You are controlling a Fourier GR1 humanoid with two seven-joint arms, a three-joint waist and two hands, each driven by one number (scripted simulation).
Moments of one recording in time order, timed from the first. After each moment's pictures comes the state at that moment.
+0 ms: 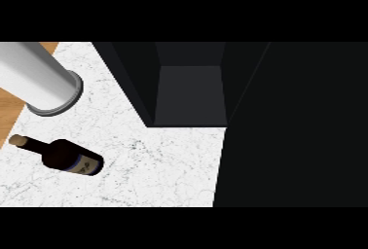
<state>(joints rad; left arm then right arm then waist) 0.13 0.43 0.47 -2.30 0.93 -0.09 0.49 -0.38 -0.22 0.06 -2.47 -0.13 -0.10 0.84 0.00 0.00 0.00</state>
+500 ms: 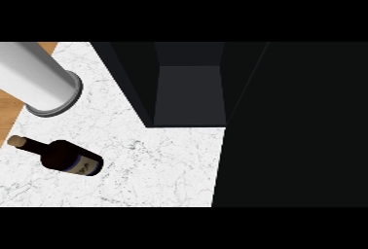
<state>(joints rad) 0.09 0.34 0.40 -2.18 0.74 -0.13 0.41 -0.48 -0.24 0.04 -2.48 -0.12 -0.13 0.94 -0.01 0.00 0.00</state>
